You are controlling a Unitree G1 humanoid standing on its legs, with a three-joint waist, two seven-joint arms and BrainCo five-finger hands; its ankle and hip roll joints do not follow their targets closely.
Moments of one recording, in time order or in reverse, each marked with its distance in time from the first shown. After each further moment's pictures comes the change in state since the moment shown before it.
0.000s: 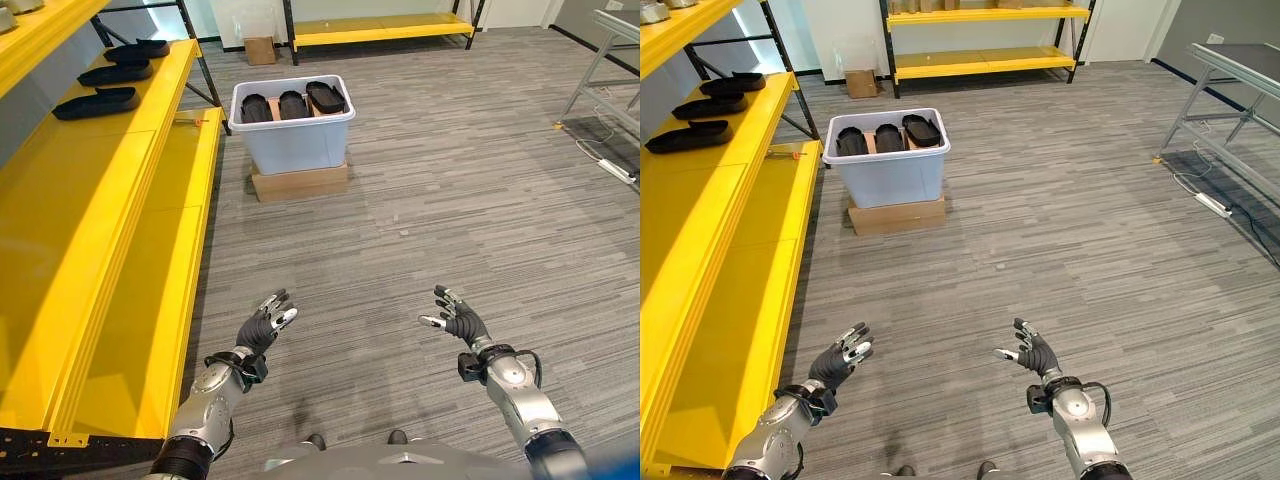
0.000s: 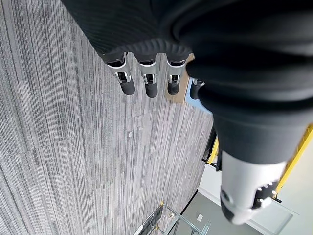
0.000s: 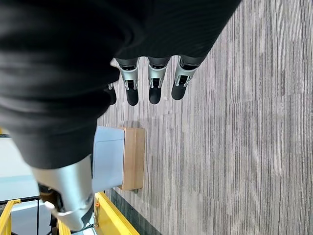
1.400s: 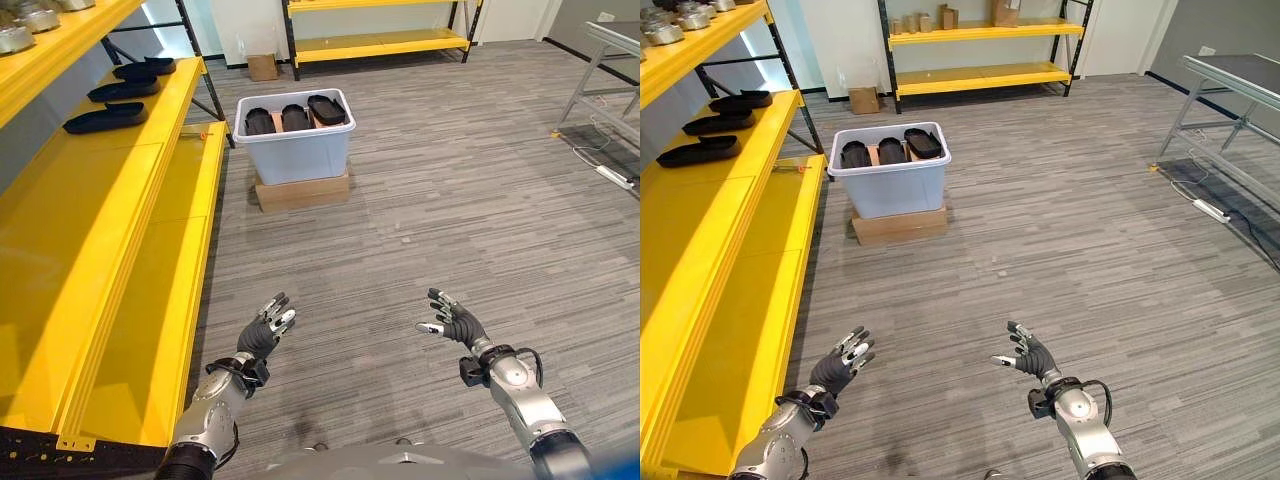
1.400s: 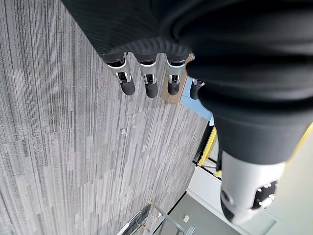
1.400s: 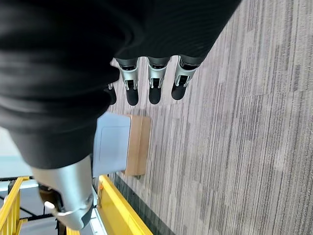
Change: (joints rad) left arm -0.001 -0.029 0.009 0.046 -0.054 0.000 -0.002; right arm 0.008 -0.017 0.020 -0.008 -0.016 -0.015 0.051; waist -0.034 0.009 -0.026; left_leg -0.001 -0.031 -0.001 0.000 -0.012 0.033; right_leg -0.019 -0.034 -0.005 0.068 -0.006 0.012
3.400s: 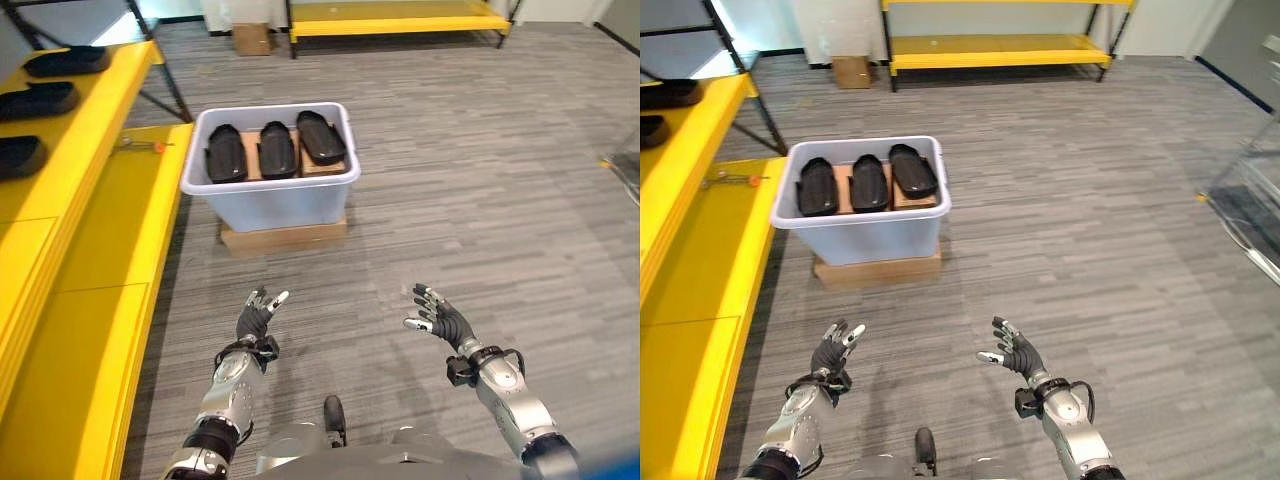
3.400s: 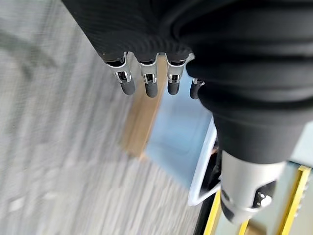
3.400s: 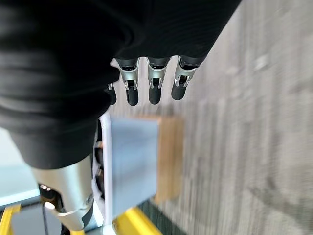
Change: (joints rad) left arm -0.114 -0.069 -0.015 0.123 0.056 -0.143 0.375; right arm -0.008 0.023 0.084 -0.047 0.135 -0.042 -0.014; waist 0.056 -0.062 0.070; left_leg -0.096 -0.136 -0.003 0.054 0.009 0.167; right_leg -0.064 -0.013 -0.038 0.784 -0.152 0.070
